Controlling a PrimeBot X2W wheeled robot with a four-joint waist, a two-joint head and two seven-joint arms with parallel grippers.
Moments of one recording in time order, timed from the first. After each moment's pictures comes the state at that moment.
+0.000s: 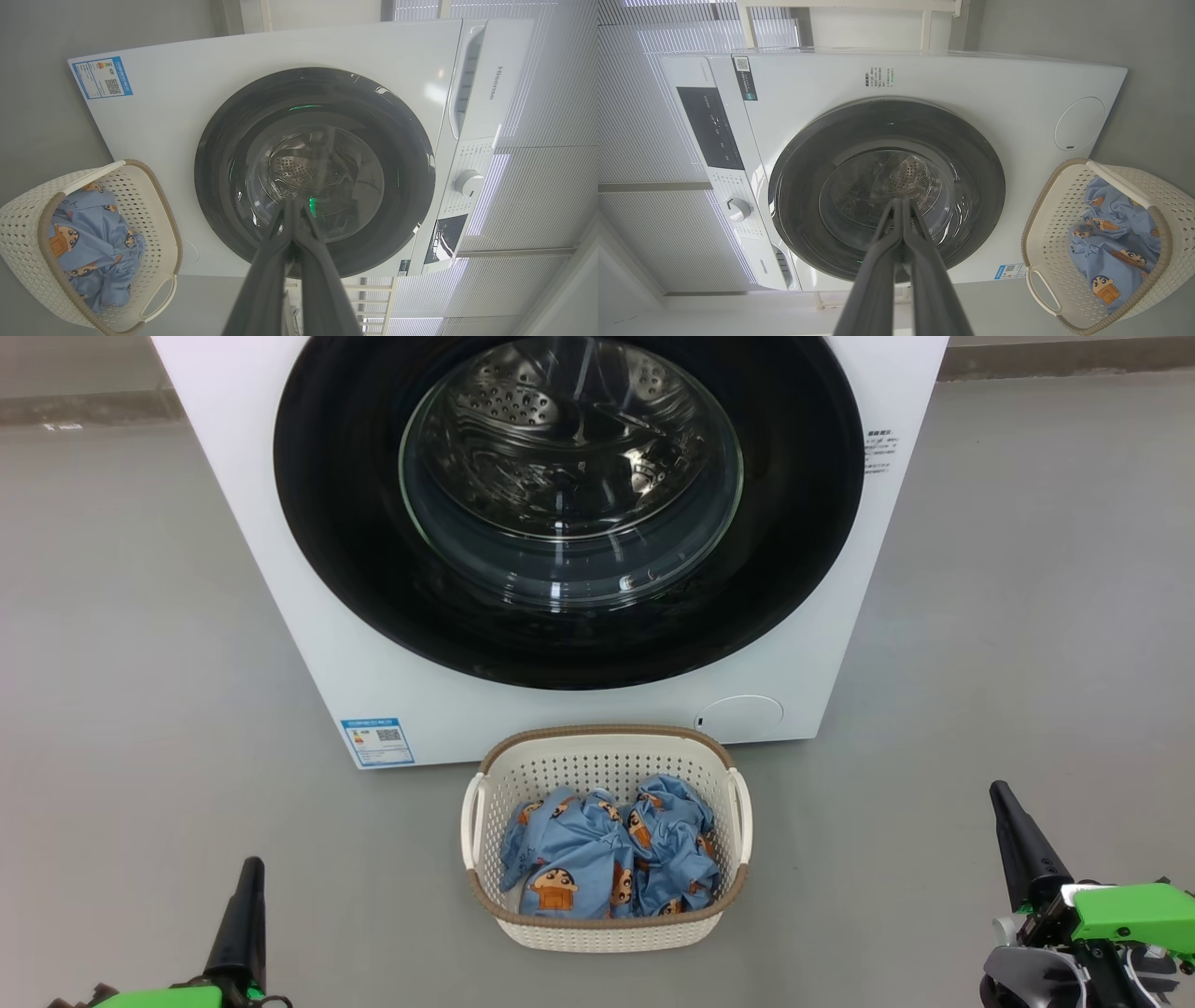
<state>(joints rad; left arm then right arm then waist) -0.07 0.04 0.08 0.27 -1.62 -0.12 0.11 -0.07 -0.04 -0.13 0.27 1.62 0.13 0.11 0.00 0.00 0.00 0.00</state>
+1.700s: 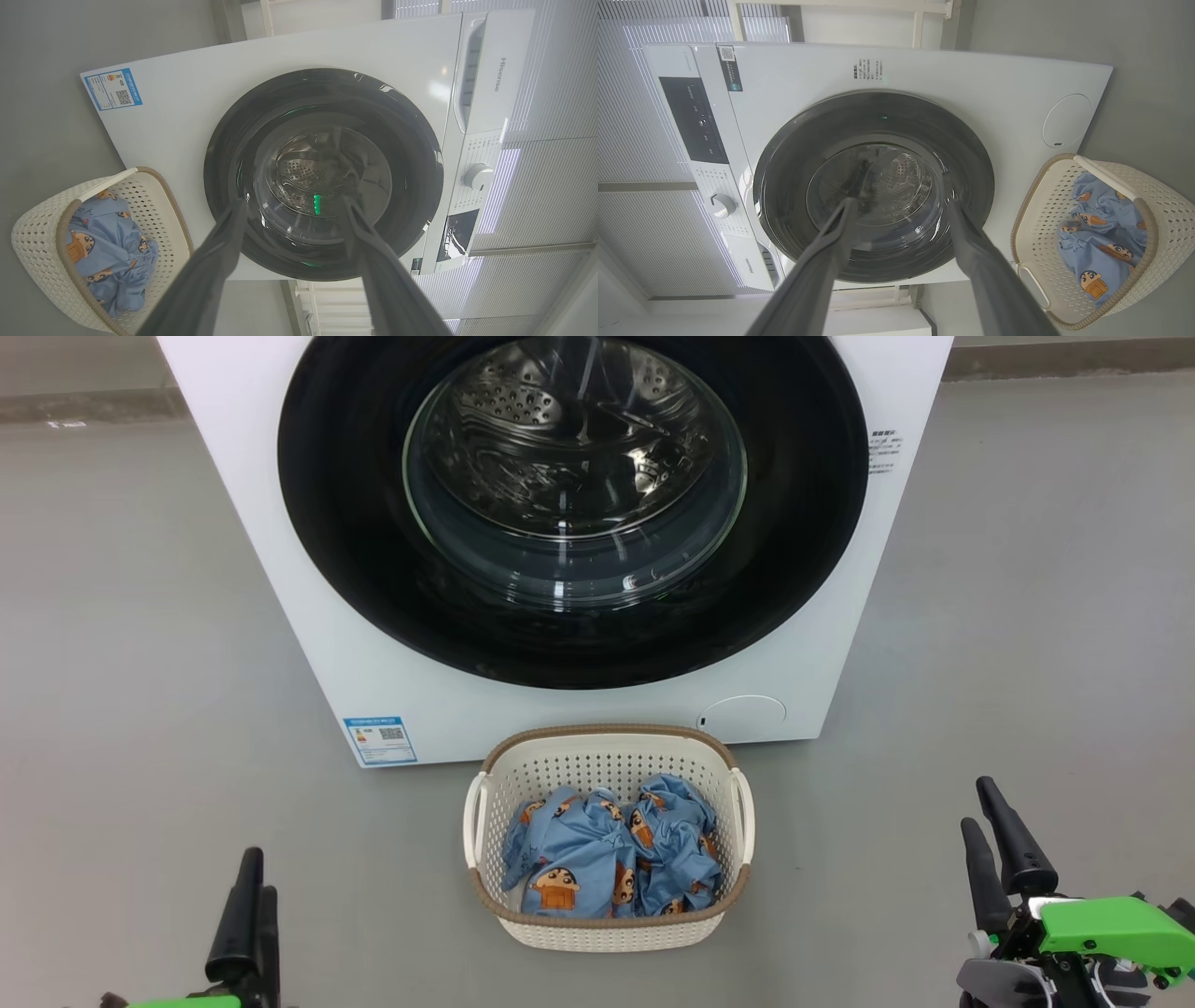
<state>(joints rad) -0.04 0.04 0.05 0.25 -1.58 -0.12 0.05 -0.06 -0.03 -0.07 0.28 1.61 0.13 0.03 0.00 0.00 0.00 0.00</state>
